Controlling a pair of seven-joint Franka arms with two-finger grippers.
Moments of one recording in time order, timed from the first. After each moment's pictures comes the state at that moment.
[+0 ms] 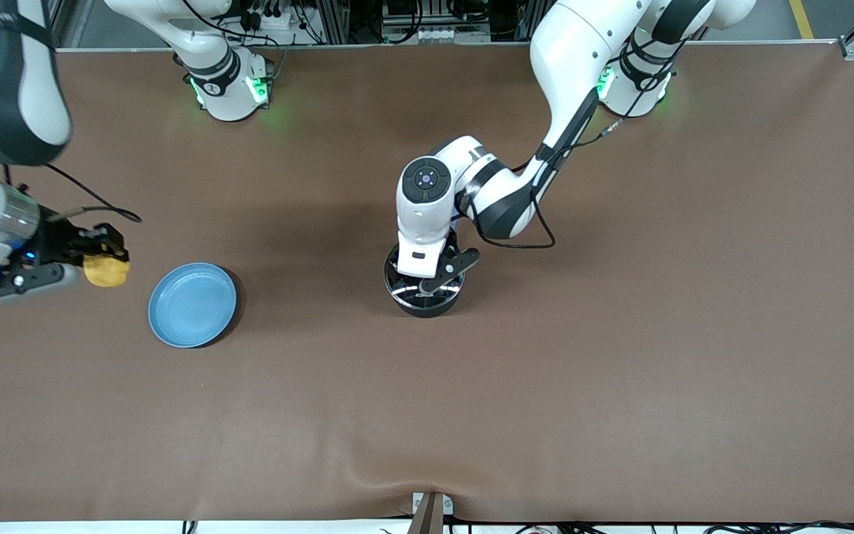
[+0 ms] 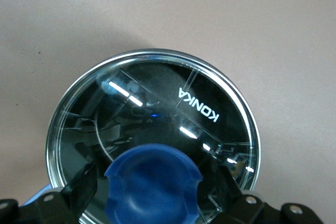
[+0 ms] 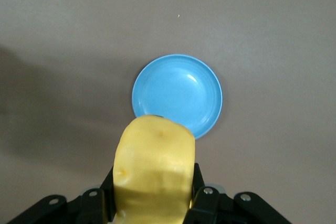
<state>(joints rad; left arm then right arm) -0.73 0.77 -0.11 -1.36 0.05 2.18 -1.46 -0.01 0.13 -0.03 -1.67 0.06 1.70 -0.29</state>
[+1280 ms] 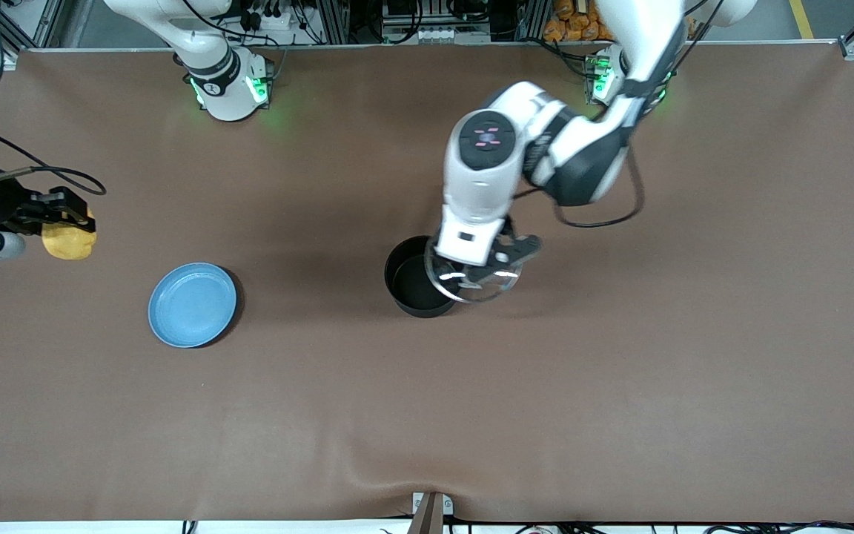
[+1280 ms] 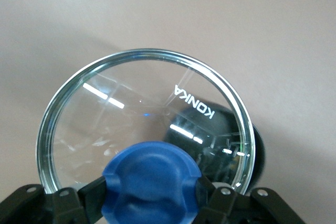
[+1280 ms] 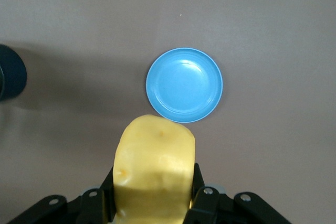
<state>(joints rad) -0.56 0.48 -0.11 -1.40 0.04 1.88 -1.12 0.03 0.14 -0.02 -1.48 0.05 1.50 -0.14</state>
